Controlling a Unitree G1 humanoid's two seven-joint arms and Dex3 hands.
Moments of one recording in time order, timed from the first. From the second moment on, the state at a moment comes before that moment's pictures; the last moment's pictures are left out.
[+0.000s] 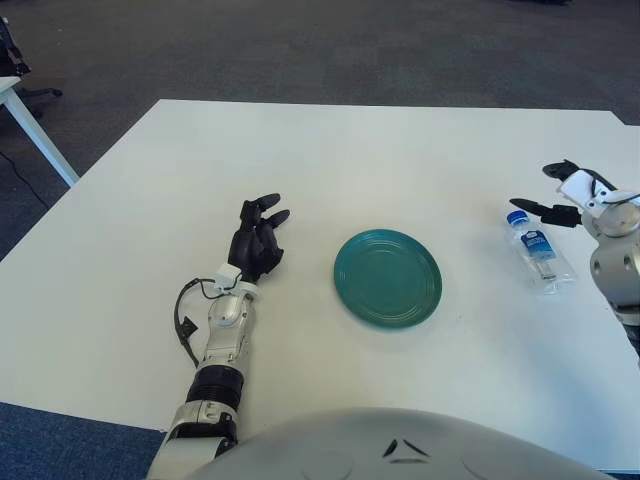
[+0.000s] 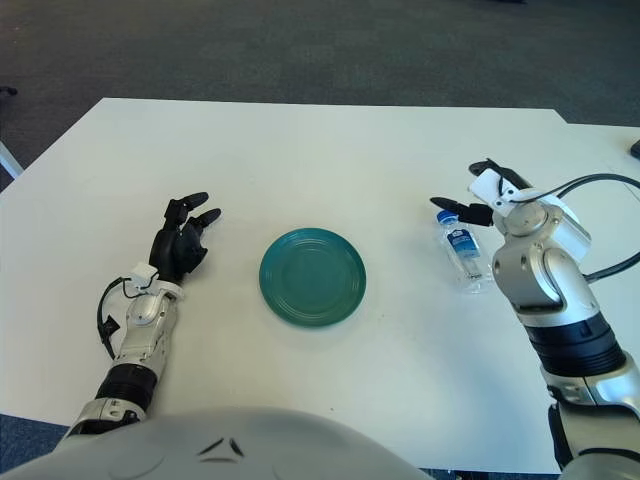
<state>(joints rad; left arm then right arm) -0.08 -0.02 0.04 0.55 -0.07 -0.56 -0.12 -0.30 -0.79 0.09 -0.29 -0.49 0.99 0.43</state>
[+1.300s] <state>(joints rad) -0.15 -0.02 0.05 0.65 -0.07 -0.59 -0.13 -0.30 -0.68 -0.06 0.01 -0.52 0.93 0.04</state>
